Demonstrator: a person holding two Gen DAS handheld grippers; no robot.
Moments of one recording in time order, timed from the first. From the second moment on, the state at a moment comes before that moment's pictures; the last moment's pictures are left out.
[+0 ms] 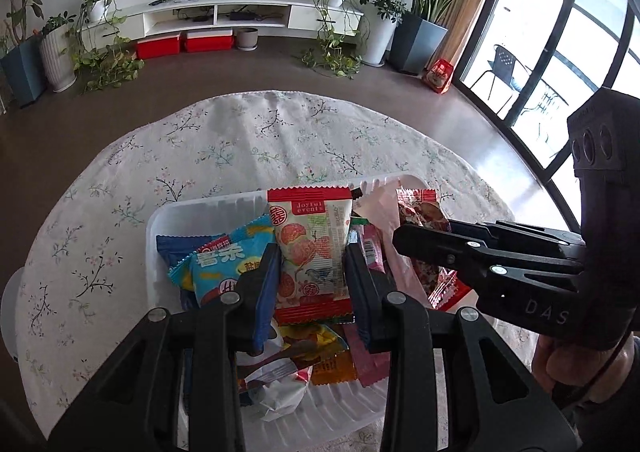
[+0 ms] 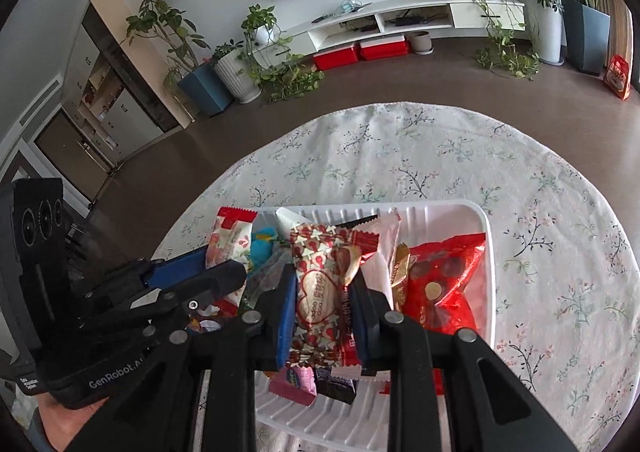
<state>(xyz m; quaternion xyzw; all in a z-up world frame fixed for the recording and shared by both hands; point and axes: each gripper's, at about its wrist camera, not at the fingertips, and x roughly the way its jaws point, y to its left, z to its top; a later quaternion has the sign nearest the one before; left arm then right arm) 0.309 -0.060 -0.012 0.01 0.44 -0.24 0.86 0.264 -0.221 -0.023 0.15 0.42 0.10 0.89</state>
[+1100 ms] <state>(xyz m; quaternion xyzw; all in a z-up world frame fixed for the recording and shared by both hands) 0.306 -0.069 -0.027 0.01 0.43 -0.23 0.87 0.263 -0.237 -0.030 0.13 0.41 0.05 0.90</state>
